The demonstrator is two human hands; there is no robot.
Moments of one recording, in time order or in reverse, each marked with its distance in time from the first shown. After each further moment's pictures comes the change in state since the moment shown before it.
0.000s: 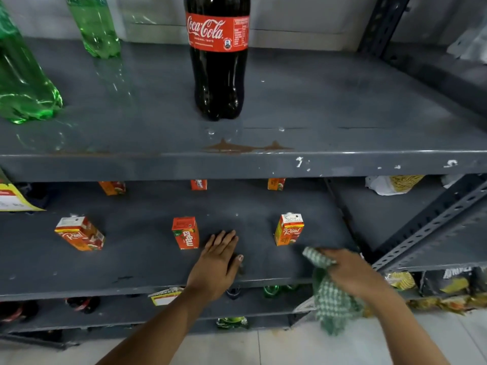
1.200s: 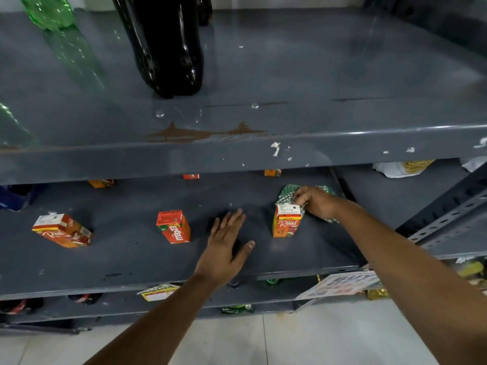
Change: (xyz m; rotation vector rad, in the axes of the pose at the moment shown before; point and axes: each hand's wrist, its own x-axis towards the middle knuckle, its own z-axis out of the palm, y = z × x) left_hand 0.026 0.030 0.003 -0.258 0.066 -0.027; right_hand 0.185 -0.001 -0.008 0.305 -0.250 -0.145
